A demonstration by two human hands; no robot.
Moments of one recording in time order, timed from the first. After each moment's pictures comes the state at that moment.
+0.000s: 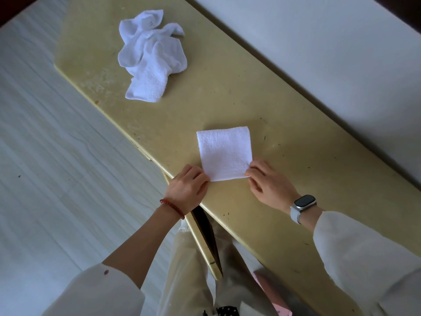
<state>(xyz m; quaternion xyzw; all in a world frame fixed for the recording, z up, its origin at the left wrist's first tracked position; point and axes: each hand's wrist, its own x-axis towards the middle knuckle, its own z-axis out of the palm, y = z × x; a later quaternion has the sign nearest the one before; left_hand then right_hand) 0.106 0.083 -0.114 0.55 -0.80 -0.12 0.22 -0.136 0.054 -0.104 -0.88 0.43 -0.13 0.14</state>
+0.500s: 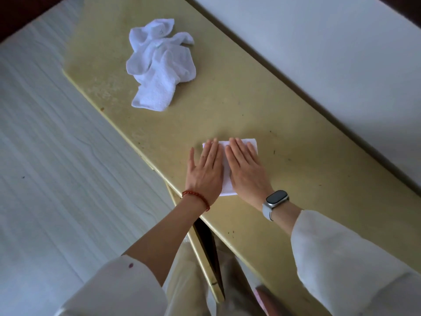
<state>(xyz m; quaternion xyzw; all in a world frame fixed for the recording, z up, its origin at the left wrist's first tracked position) 0.071 0.031 -0.109 0.64 -0.76 -0.10 -0.05 -0.060 0.009 -0.111 -0.87 0.50 0.00 0.05</state>
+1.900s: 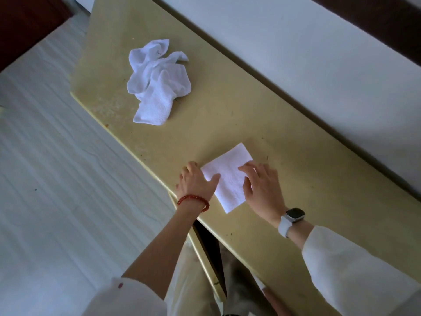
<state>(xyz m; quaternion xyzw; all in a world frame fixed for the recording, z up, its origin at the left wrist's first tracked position) 0.069 0.025 -0.058 0.82 -0.45 -0.36 0.03 -0.092 0.031 -0.084 -0.79 0.58 -0.16 0.13</state>
